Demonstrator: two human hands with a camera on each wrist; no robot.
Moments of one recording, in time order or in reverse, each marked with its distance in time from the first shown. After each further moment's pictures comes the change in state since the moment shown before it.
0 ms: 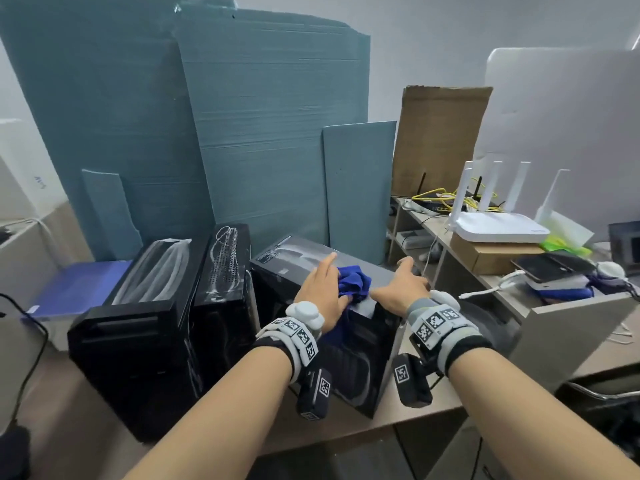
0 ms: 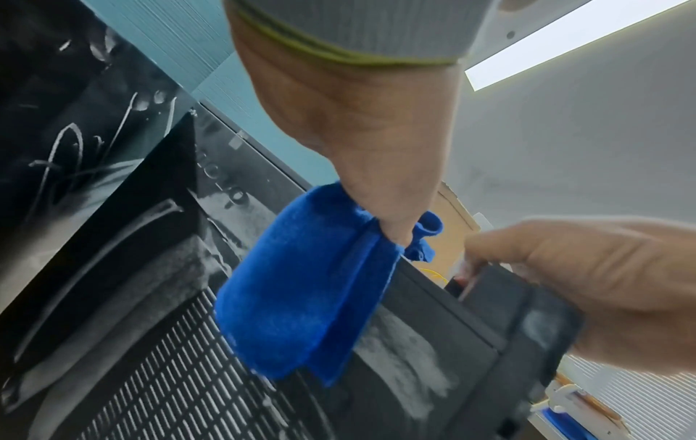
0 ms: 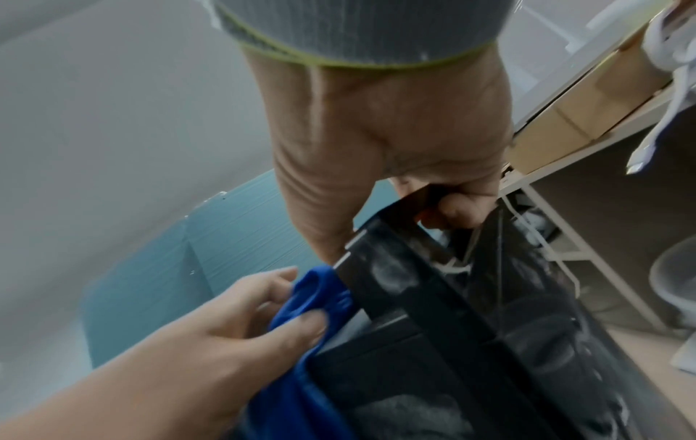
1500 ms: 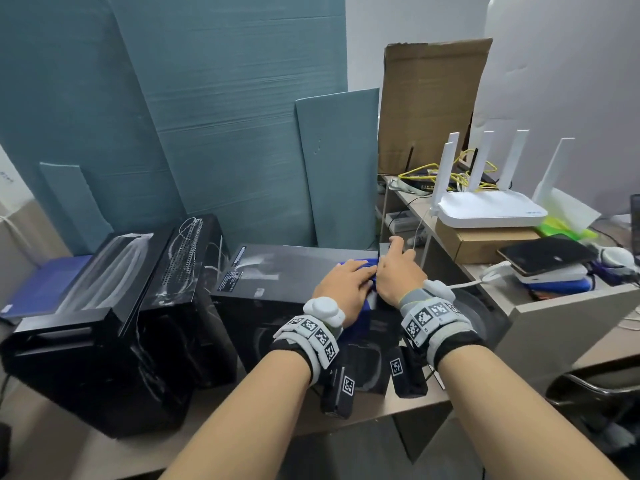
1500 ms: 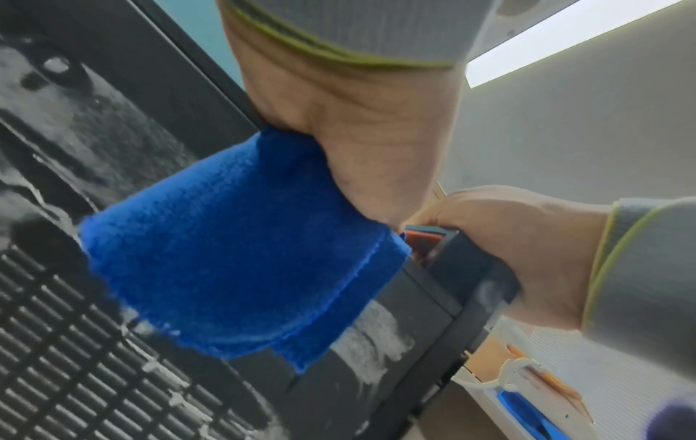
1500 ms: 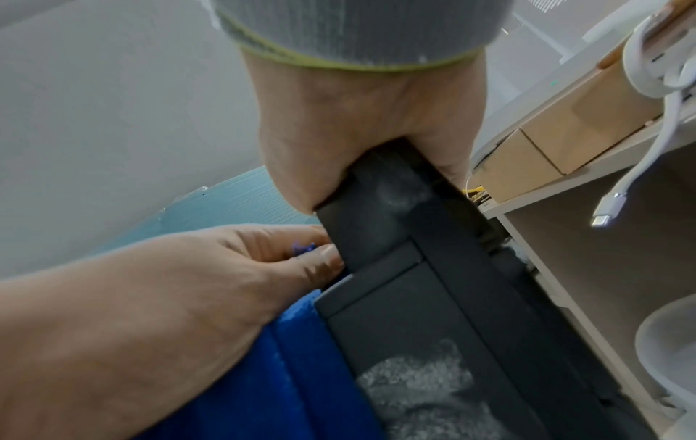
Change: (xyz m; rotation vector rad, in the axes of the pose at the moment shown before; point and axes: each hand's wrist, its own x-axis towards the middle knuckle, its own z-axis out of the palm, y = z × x) left_hand 0.063 0.085 0.081 -0.017 -0.093 0.123; right_hand 0.077 0.050 -0.025 -0.120 0.042 -0.171
